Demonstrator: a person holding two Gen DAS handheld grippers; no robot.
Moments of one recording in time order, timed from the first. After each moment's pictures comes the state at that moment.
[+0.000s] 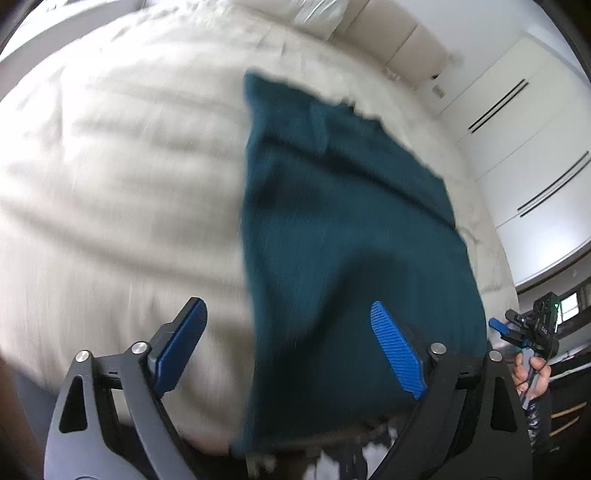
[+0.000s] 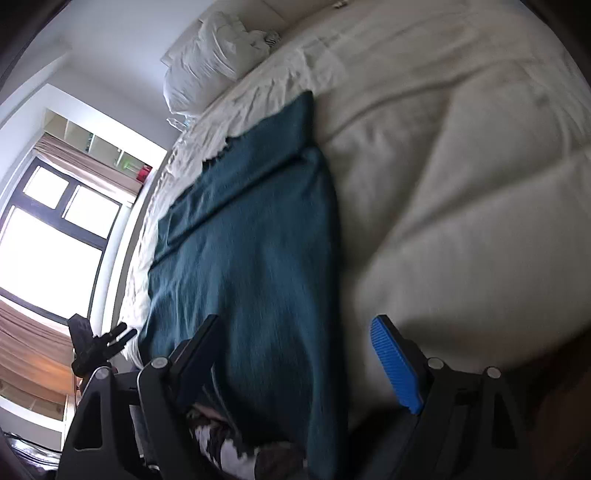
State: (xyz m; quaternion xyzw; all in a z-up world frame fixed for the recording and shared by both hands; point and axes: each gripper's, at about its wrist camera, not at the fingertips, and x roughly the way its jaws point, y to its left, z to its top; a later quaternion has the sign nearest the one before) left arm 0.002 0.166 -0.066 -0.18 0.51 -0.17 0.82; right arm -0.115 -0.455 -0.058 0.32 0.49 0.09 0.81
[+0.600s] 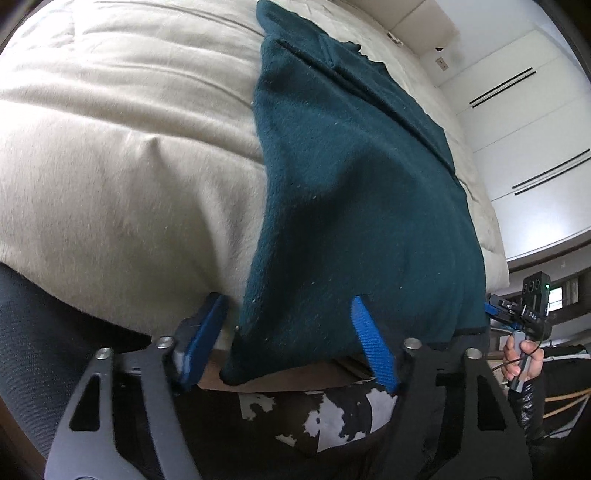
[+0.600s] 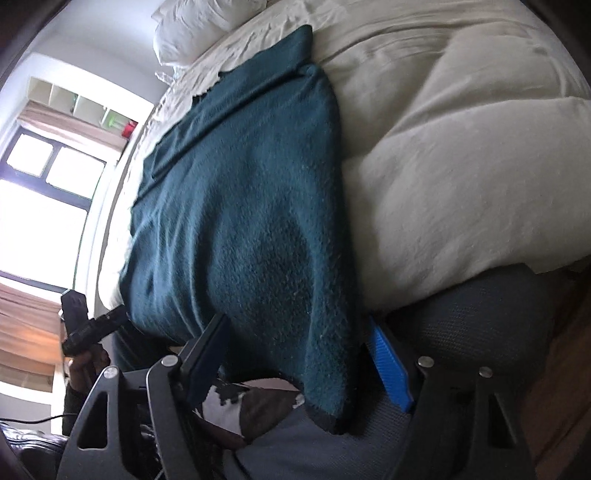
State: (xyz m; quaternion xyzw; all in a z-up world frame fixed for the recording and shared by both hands) left arm -0.045 0.166 -0.111 -0.19 0.57 -0.19 0.77; right arm -0.147 -0.416 -0.078 0.28 0.57 0.10 0.77
